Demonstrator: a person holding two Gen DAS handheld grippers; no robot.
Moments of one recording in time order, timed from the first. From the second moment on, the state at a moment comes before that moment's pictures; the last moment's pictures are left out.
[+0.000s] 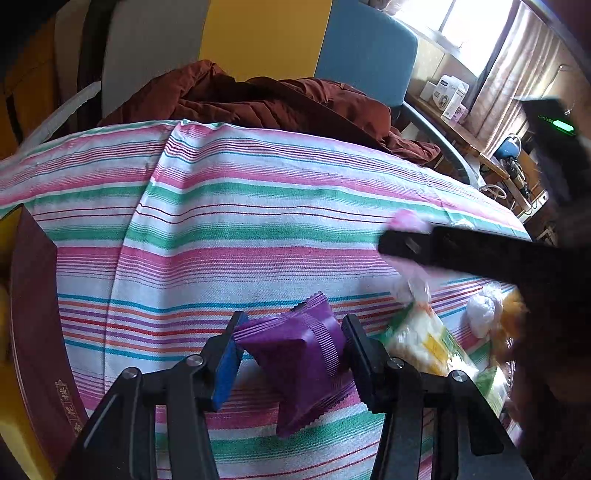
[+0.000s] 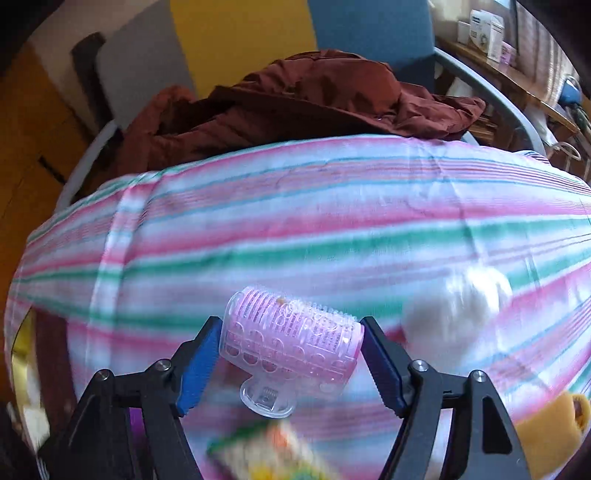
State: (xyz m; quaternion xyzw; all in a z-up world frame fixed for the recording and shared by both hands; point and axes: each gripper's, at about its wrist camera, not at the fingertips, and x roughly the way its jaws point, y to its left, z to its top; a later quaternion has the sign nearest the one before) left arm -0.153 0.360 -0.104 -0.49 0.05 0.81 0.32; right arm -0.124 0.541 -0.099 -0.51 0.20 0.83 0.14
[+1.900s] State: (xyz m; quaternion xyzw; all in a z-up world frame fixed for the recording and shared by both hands) left arm -0.035 -0.008 -0.022 -0.41 -0.16 0.86 0.26; right arm -0.013 0.240 -0.029 -0.46 0.05 0.88 -0.06
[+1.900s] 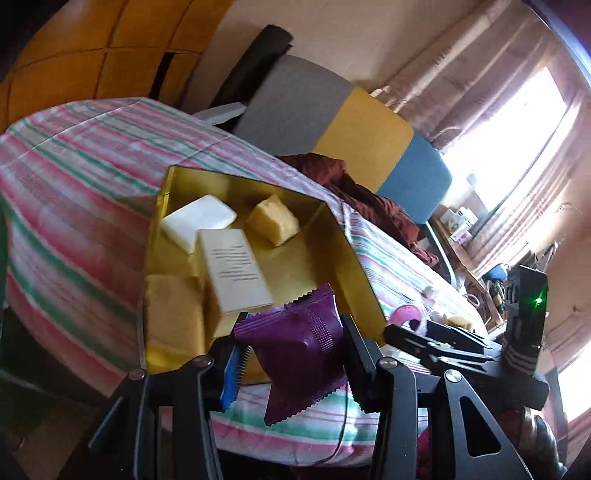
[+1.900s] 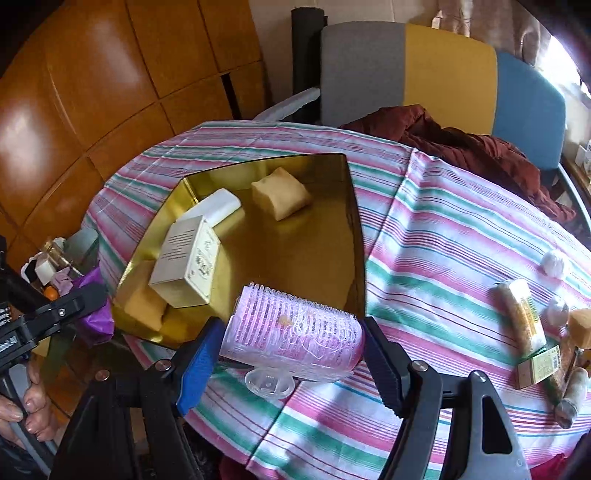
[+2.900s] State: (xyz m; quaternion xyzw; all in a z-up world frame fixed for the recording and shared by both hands) left arm -0.038 0.029 -0.055 -0.47 -0.11 0.84 0.24; right arm -0.016 0.251 -0.053 -0.47 0.07 0.88 -0.05
